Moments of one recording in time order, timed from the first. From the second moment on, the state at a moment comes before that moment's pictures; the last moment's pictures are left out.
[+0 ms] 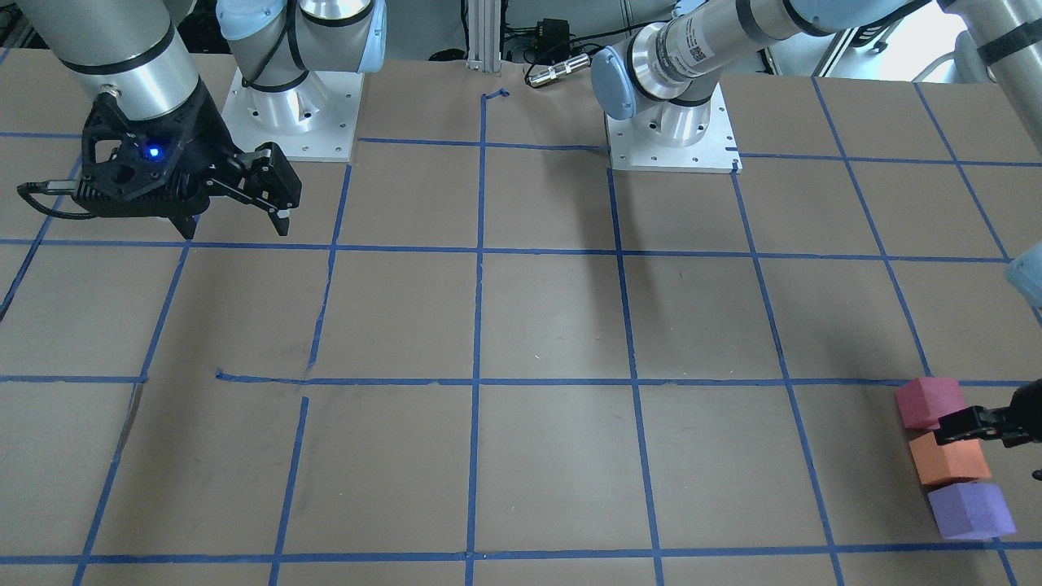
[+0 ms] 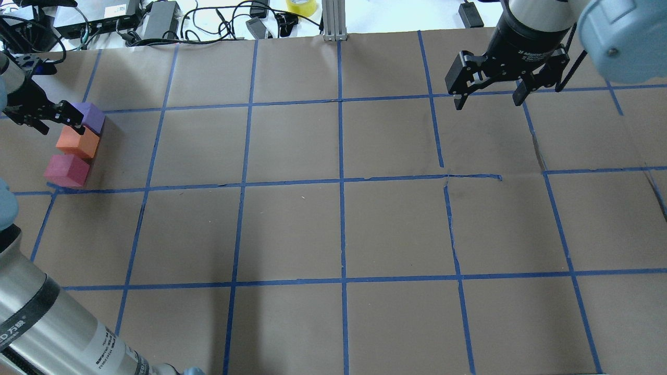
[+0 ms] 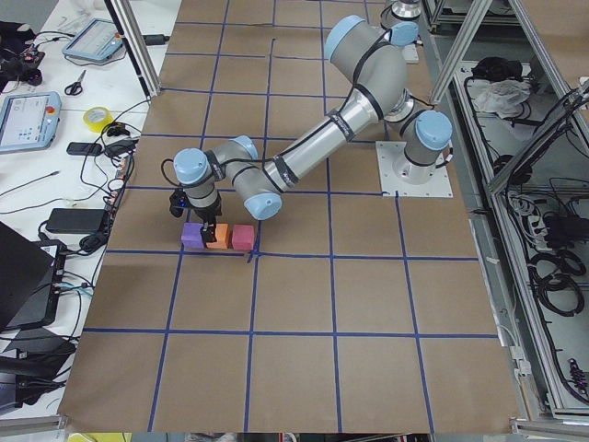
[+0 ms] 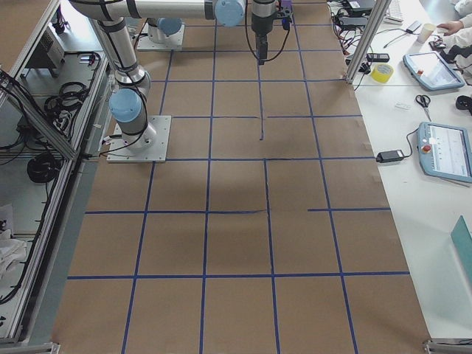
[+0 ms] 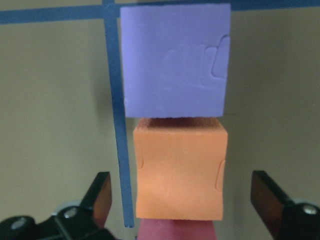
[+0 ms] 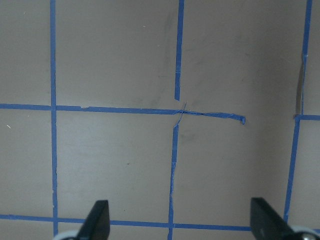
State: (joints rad) left arm -1.00 -2.19 -1.31 -1.22 1.61 0.61; right arm 1.56 -1.53 1.54 -1.61 -1.54 -0.05
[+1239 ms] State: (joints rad) left arm -1.57 -1.63 -1.57 -1.42 1.54 0.01; right arm 1.56 -1.53 1.54 -1.61 -1.54 -0.05
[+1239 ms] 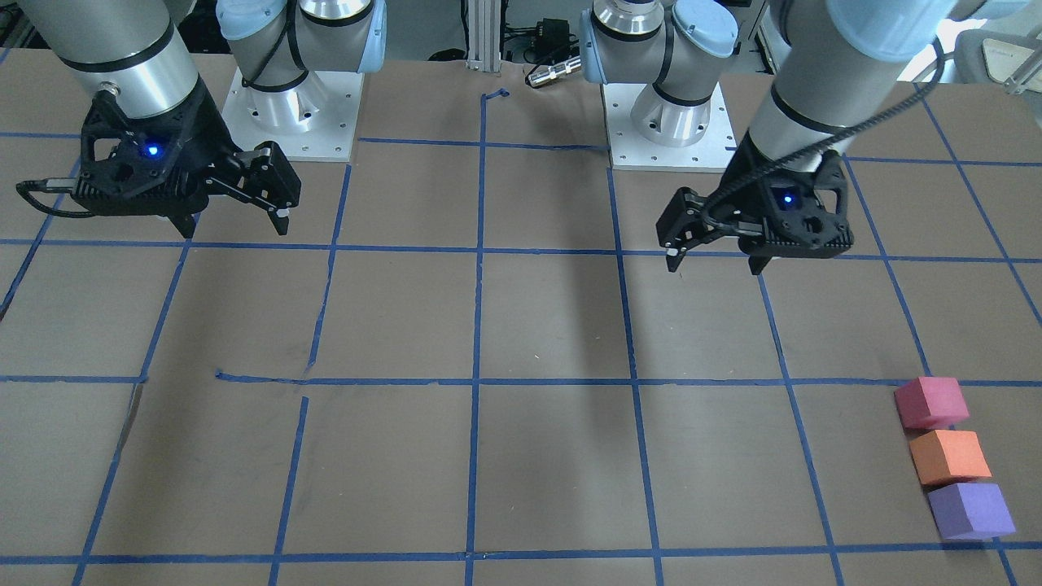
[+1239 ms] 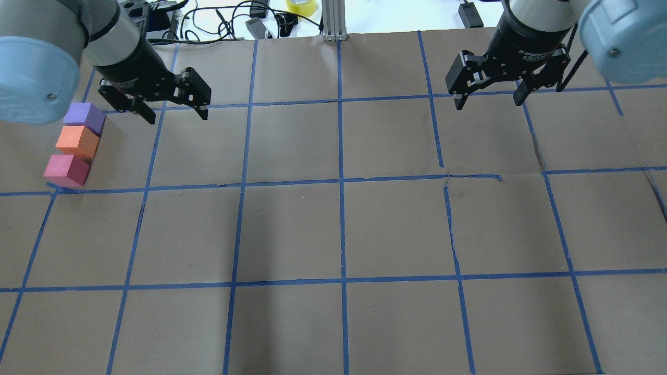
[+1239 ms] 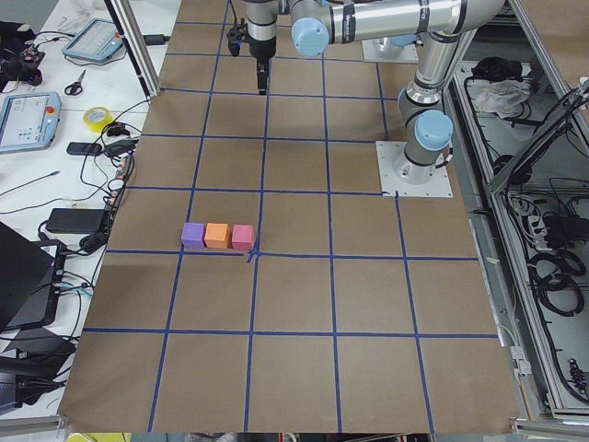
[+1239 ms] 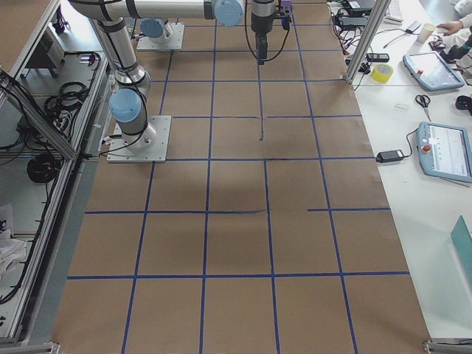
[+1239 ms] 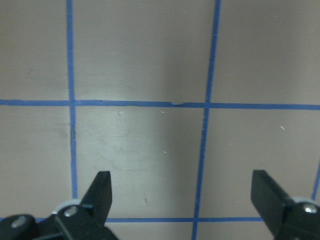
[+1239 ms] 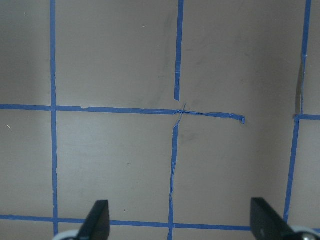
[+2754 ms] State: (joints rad) left arm -1.64 -1.52 -1.50 -1.58 1.59 0.00; right arm 1.56 -1.53 1.54 -1.61 -1.54 -0.05
